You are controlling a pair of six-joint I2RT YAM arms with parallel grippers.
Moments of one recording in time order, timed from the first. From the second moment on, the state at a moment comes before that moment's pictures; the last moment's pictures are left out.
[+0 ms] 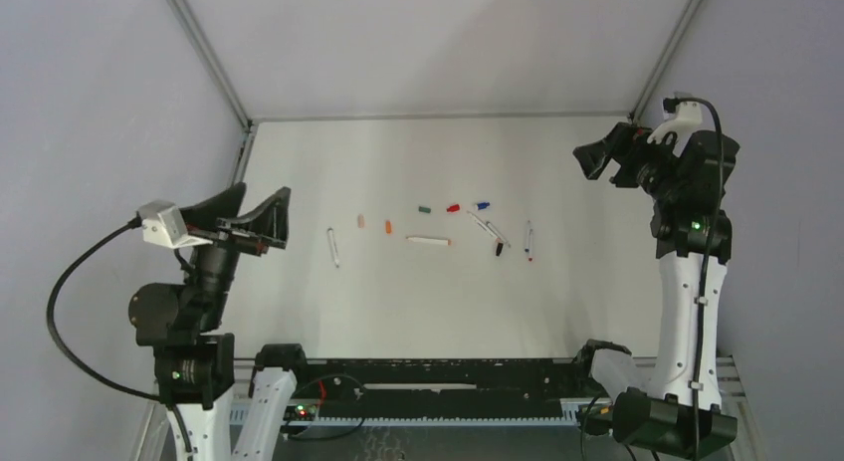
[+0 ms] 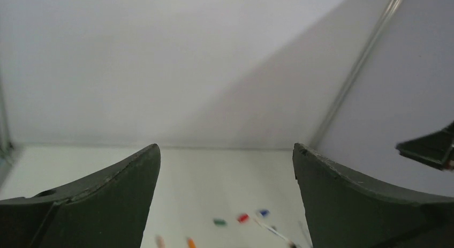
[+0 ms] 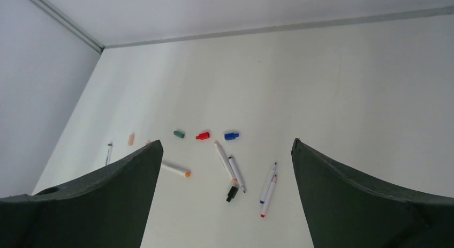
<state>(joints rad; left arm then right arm) 0.02 0.42 1.00 -0.20 0.23 -0.38 -0.24 1.00 1.24 -0.50 -0.55 0.24</state>
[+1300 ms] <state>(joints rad) -0.44 0.83 0.66 -0.30 -0.43 -0.53 -0.06 1.07 0.96 -0.58 -0.92 -0.29</state>
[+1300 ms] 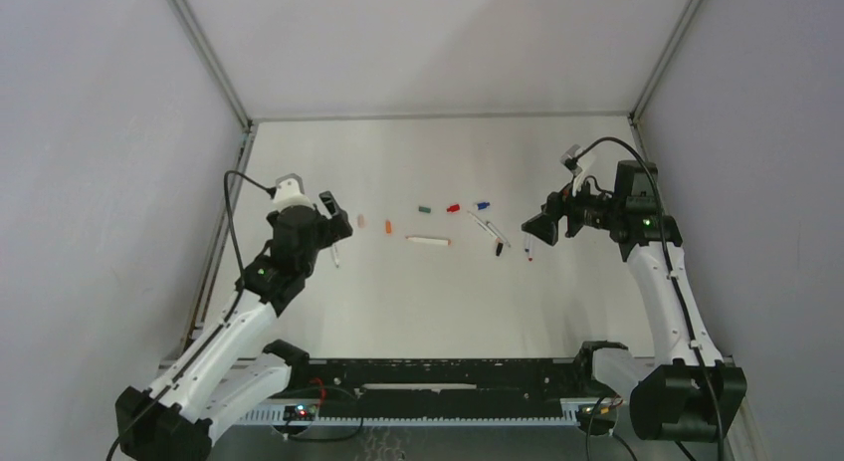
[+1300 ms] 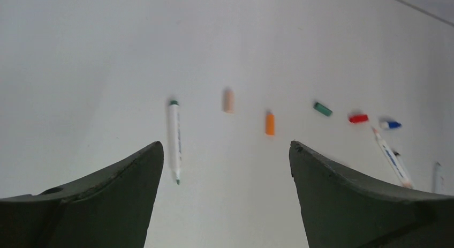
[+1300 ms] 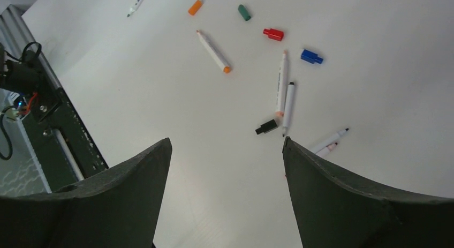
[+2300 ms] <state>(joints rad) -0.24 1.39 0.69 -0.19 -0.35 -0.55 -0.01 1.10 0.96 -0.56 -0.85 -0.28</state>
